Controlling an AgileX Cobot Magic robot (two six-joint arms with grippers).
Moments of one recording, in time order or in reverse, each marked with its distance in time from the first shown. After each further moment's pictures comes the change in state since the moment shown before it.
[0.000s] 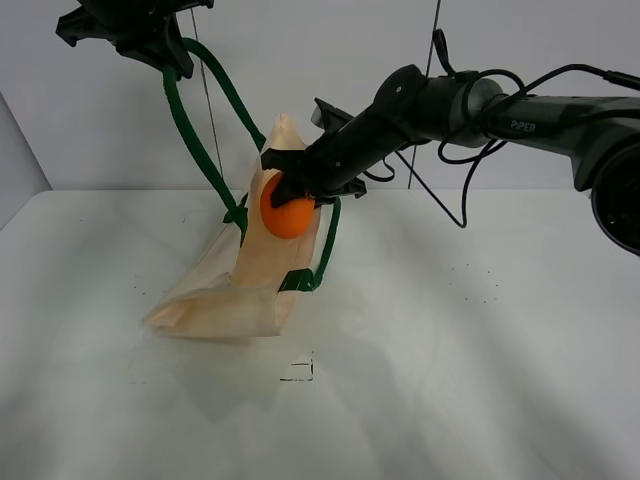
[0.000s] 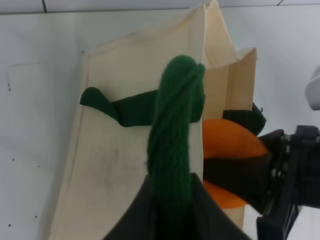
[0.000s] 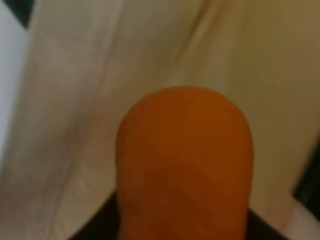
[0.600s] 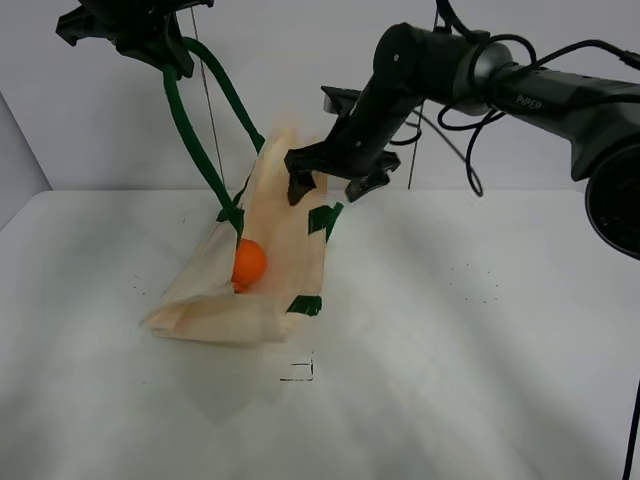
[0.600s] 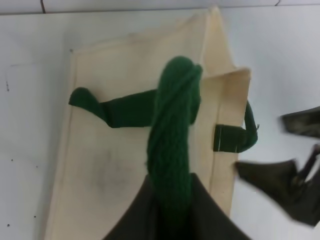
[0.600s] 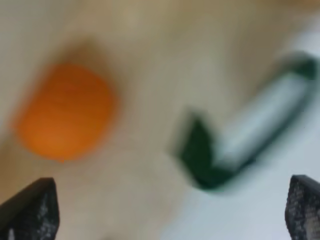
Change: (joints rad) left arm 0.000 0.000 0.000 -0.003 0.000 0.000; right arm 0.000 0.008 -0.217 -0.535 0.312 0.265
